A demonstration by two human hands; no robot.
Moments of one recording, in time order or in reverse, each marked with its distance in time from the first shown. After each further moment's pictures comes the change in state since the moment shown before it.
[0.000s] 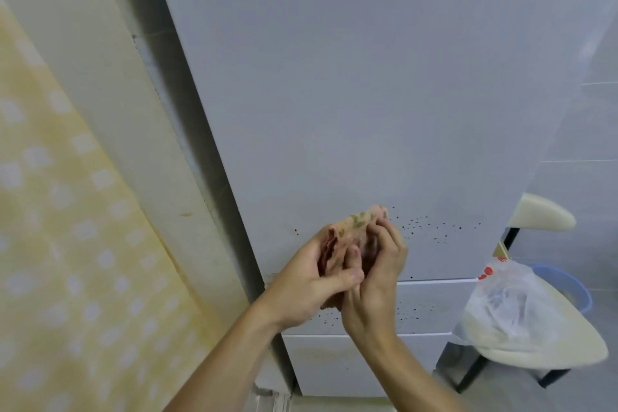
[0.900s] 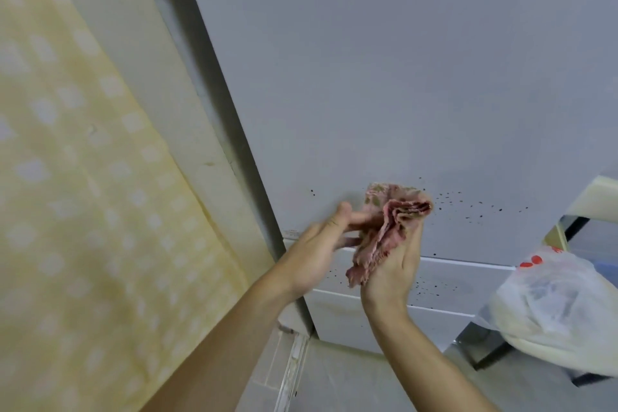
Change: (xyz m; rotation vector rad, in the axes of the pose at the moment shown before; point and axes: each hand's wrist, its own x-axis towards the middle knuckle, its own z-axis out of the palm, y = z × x) left_hand 0.008 -0.018 0.022 0.002 0.218 -0.179; right_hand 0.012 -0.019 -0.019 0.312 -0.014 0.544
